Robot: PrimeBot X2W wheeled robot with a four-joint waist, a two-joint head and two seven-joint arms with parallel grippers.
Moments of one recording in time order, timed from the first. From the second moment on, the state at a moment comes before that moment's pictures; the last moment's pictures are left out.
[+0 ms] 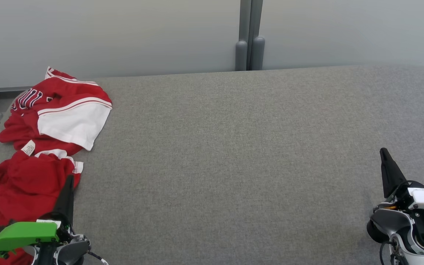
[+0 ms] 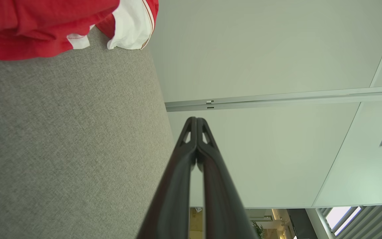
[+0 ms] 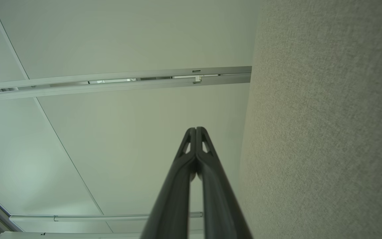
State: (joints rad) left arm -0.06 0.04 0.07 0.28 -1.62 -0.12 0.10; right arm -0.05 -0.05 -0.12 0.28 1.63 0.12 0.09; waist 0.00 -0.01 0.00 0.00
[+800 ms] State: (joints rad) left arm -0.06 0.04 0.07 0.28 -1.62 -0.12 0.10; right arm -0.05 -0.05 -0.12 0.28 1.63 0.12 0.09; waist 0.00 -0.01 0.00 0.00
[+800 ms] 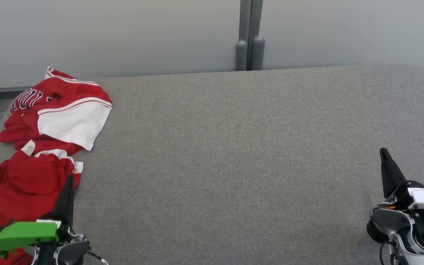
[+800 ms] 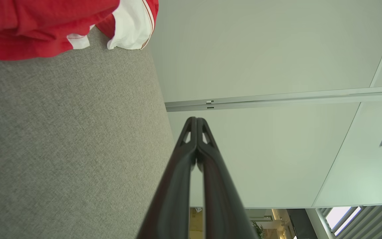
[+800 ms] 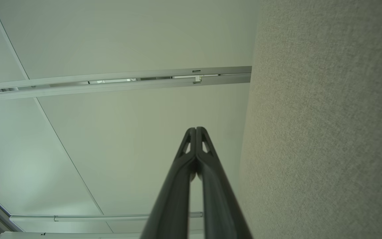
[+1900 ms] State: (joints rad) left arm -0.01 0.02 0.06 0.33 -1.62 -0.12 0.09; right arm 0.01 -0.02 -0.11 0.33 1.63 0.12 0.08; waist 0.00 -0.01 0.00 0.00
